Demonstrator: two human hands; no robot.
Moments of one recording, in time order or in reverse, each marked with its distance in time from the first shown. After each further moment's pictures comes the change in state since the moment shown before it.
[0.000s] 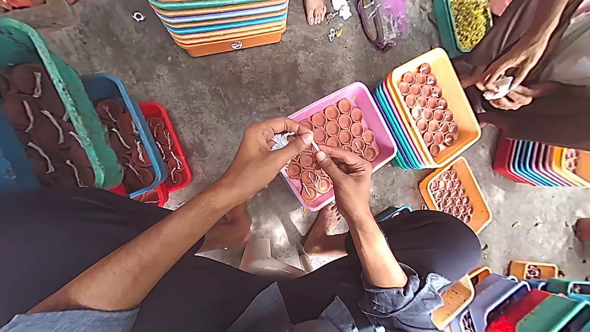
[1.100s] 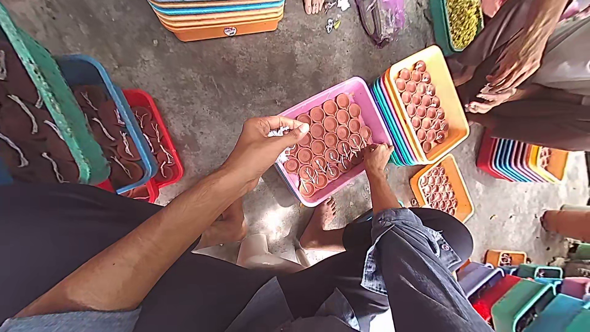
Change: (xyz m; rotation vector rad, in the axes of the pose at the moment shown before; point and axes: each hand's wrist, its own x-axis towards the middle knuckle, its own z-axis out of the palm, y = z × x) left_hand 0.007 -0.011 -0.008 -0.088 0.113 -0.353; right_hand 0.062 0.147 -0.200 -1.513 0.285 0.460
